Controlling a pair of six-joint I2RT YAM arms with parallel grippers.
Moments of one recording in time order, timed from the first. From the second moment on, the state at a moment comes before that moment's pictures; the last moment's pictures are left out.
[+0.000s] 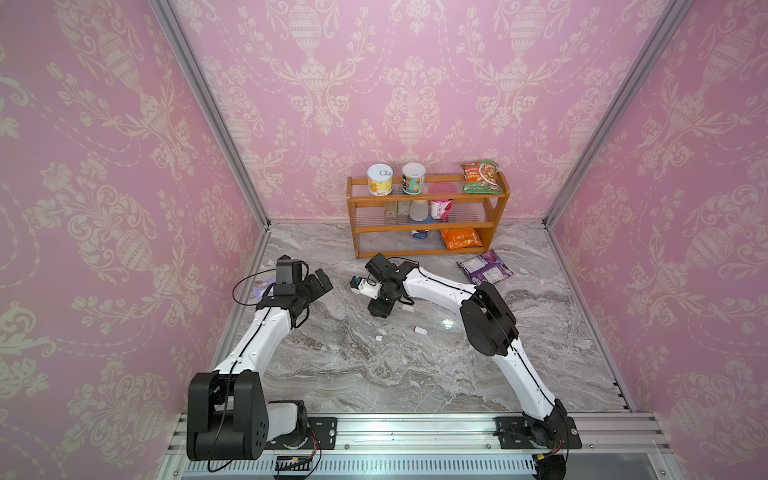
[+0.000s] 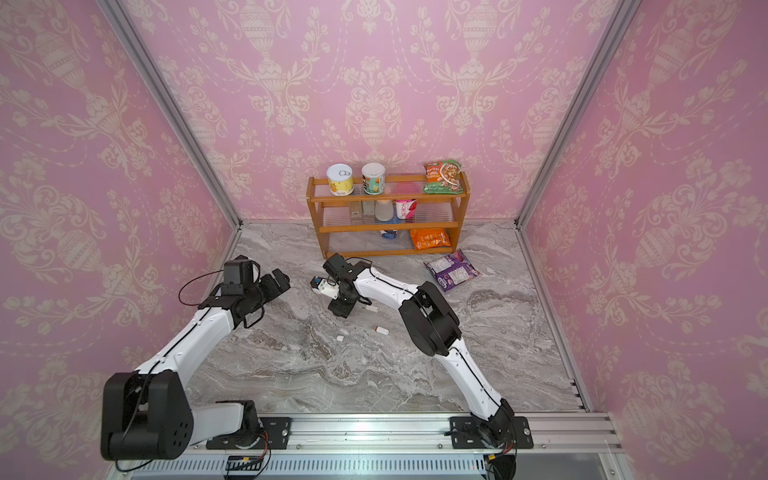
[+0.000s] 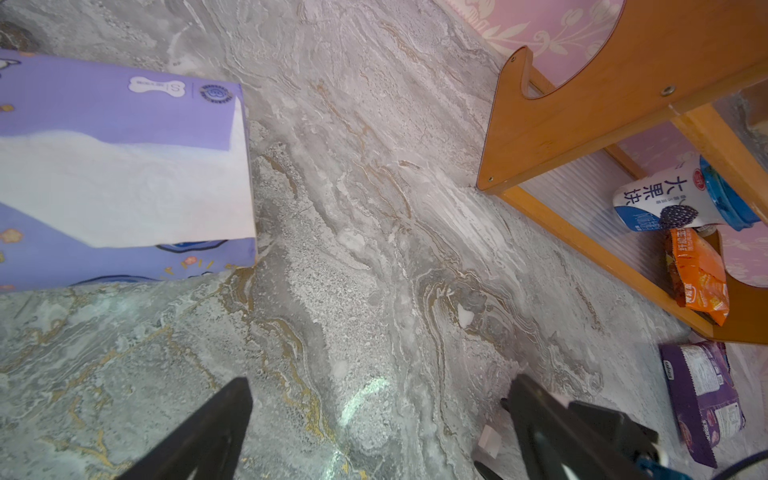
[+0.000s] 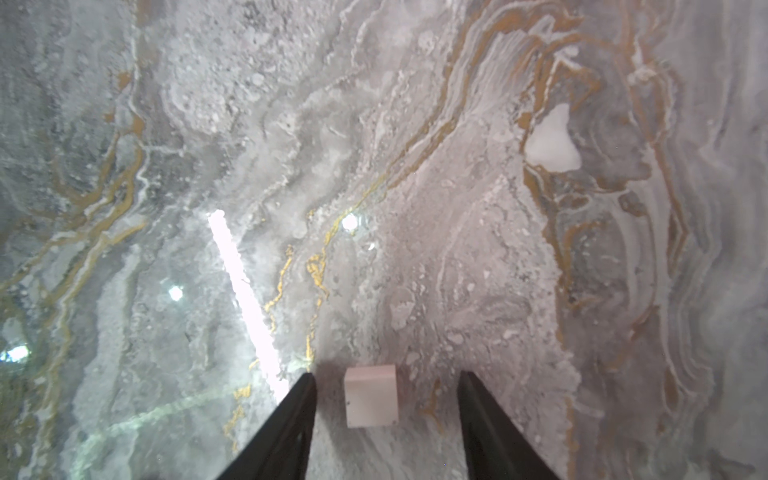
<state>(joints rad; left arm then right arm) 0.02 1.28 0.79 -0.29 0.08 -0.59 0.79 2.38 1.97 -0.77 -0.15 -0.37</state>
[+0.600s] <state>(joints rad) 0.02 1.29 0.79 -0.31 0.08 -0.59 0.79 2.42 2.04 -0.88 -0.18 -0.42</state>
